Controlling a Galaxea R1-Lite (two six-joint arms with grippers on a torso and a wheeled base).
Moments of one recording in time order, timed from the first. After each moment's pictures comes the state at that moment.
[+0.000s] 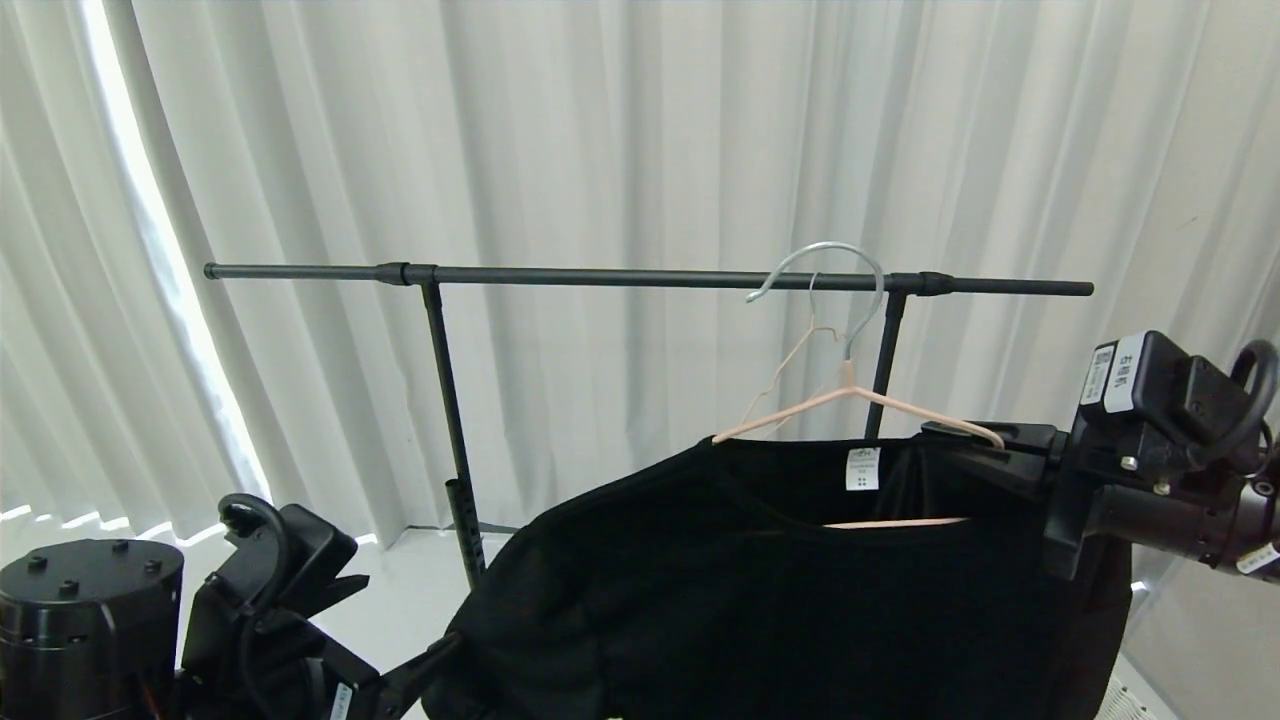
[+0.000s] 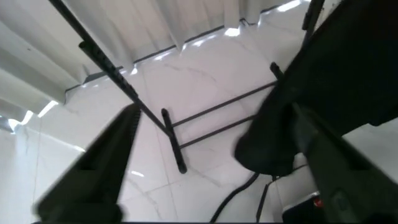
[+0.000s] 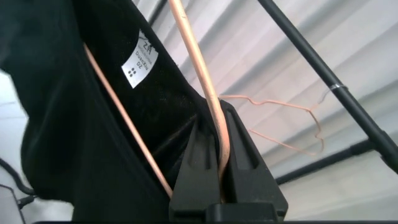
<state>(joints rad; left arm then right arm) -0.34 1.32 -0.19 -0.59 -0.05 0.19 0.50 1.35 -0.61 -0.55 0.39 -0.55</state>
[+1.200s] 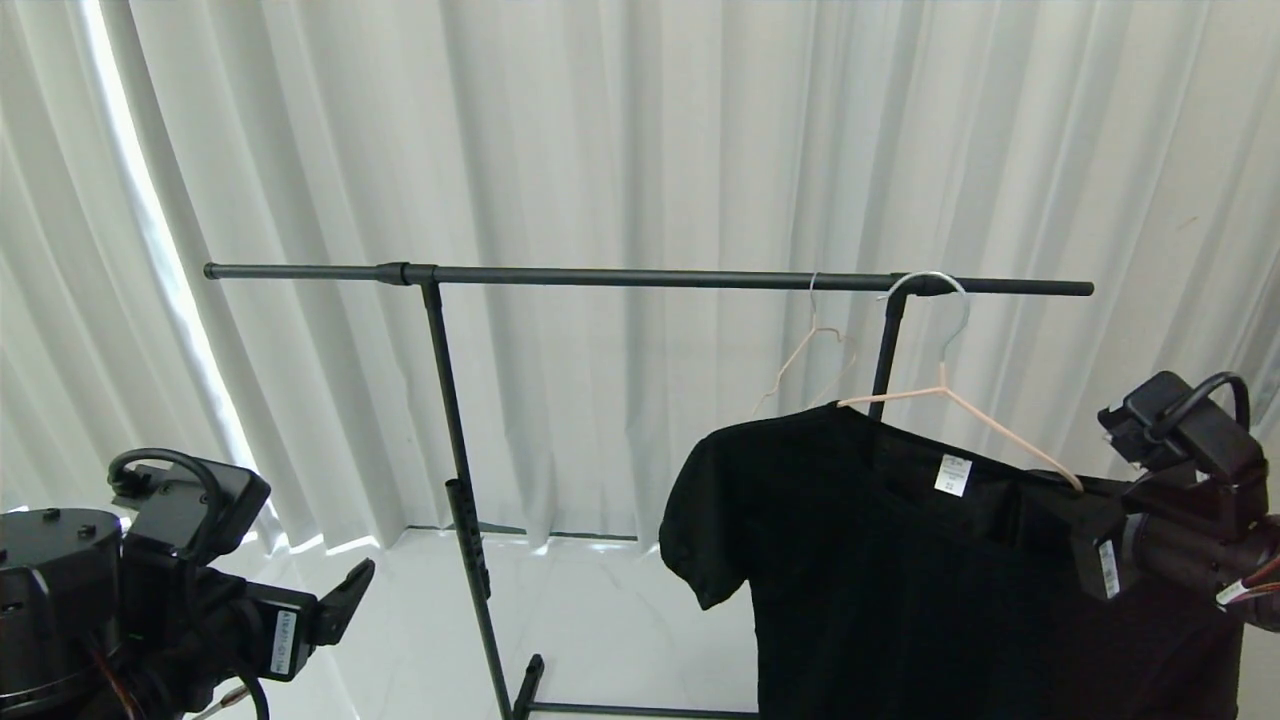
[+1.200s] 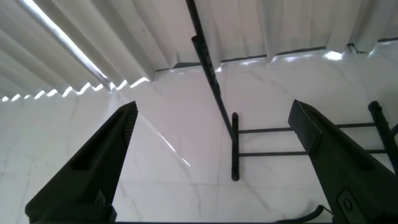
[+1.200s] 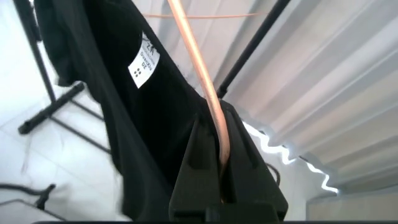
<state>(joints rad) -0.26 1.27 -0.23 -0.59 0.32 0.18 0.37 1.33 -0.45 -0.55 0.02 -0.27</state>
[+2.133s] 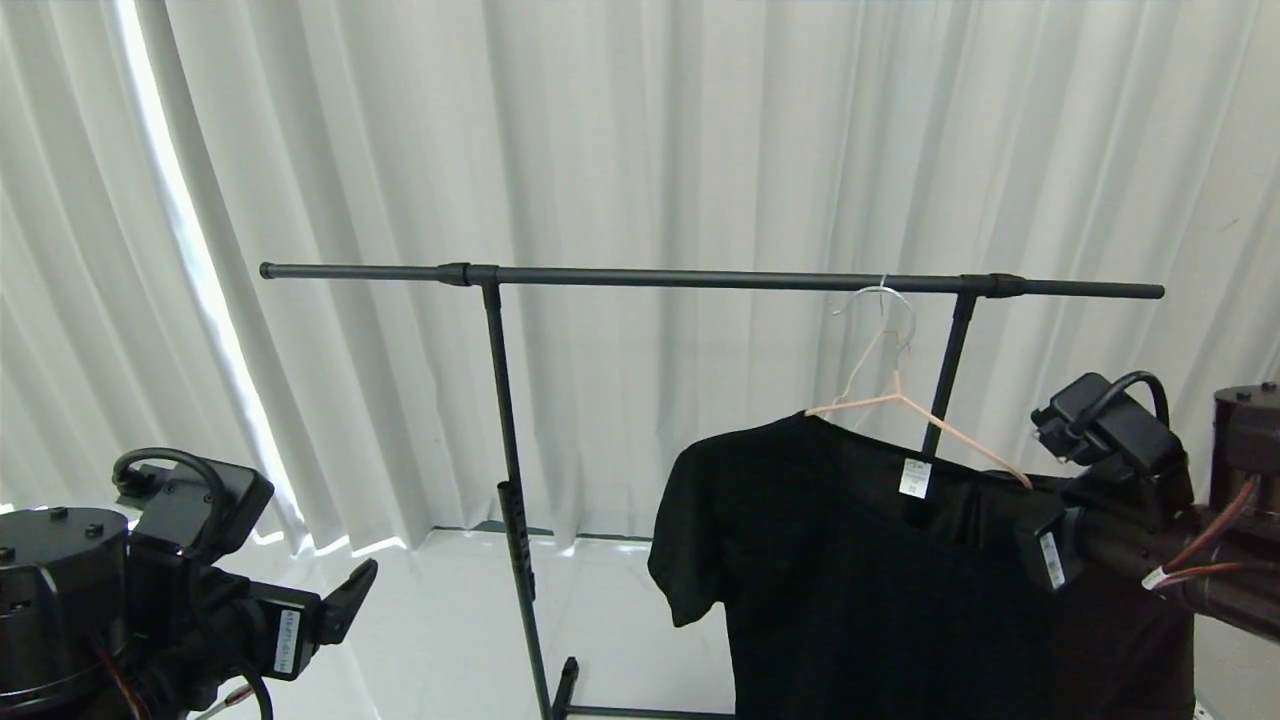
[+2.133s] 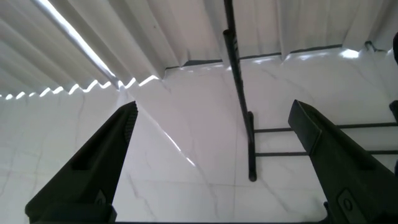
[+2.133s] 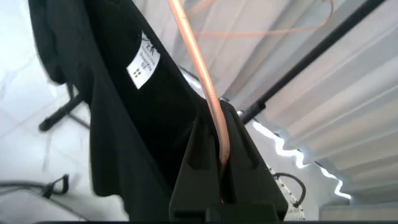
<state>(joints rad) -0.27 1.28 -0.23 -0.59 0.32 0.18 0.43 1.44 -0.50 -0.58 -0.04 -0.25</state>
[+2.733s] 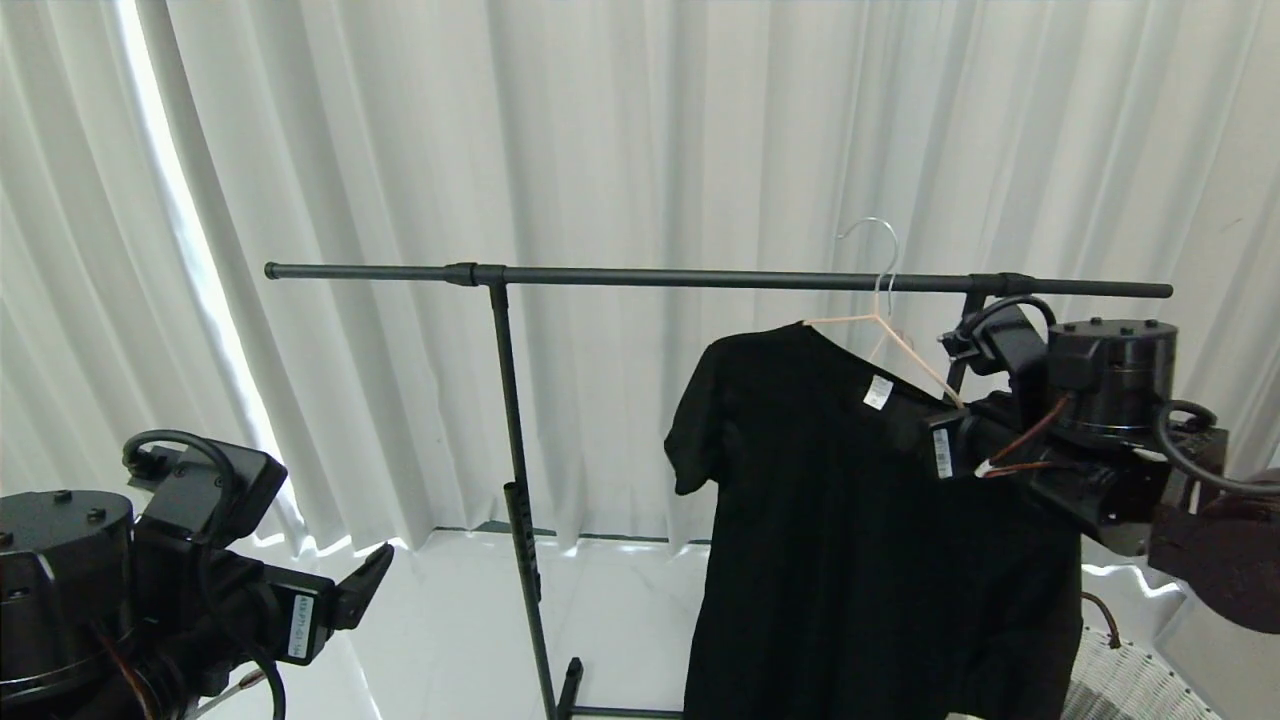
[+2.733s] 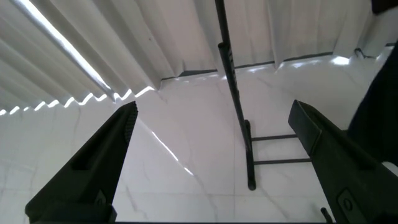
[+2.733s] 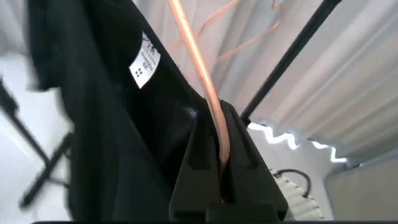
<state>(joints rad) -0.31 1.28 -0.27 -0.59 0.32 0.18 0.52 1.71 -0.78 -0.64 -0.37 -0.05</state>
